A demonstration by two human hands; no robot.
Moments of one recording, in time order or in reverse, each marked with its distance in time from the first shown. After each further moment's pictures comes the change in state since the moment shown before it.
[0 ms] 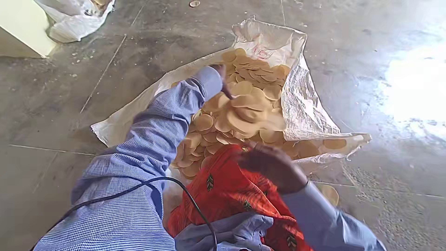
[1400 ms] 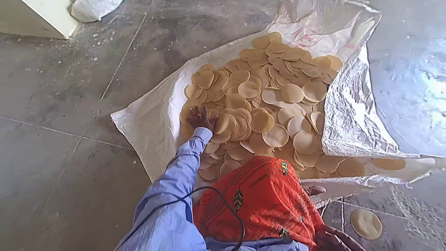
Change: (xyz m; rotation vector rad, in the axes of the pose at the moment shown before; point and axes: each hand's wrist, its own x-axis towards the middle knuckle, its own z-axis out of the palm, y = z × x) left_hand 0.009 -0.185 0.246 -0.099 0.324 -0.524; right_hand -0.114 0.120 -0.147 -0.164 0.369 0.075
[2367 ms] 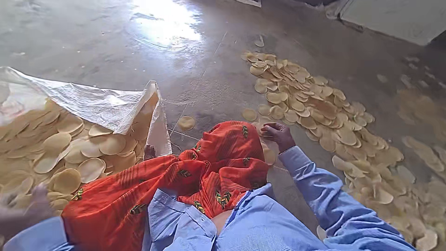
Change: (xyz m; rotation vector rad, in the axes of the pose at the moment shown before) left_hand -0.157 0.144 -0.140 -0.487 -0.070 0.710; right_hand -0.266 0.148 -0.099 0.320 1.306 -0.187
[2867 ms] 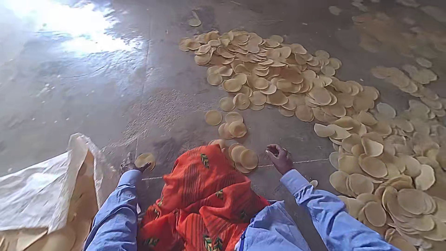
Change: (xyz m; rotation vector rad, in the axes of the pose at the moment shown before) left_hand -0.031 0.232 0.380 0.590 -0.878 0.377; right_hand -0.004 0.170 -0.112 -0.475 0.299 0.165
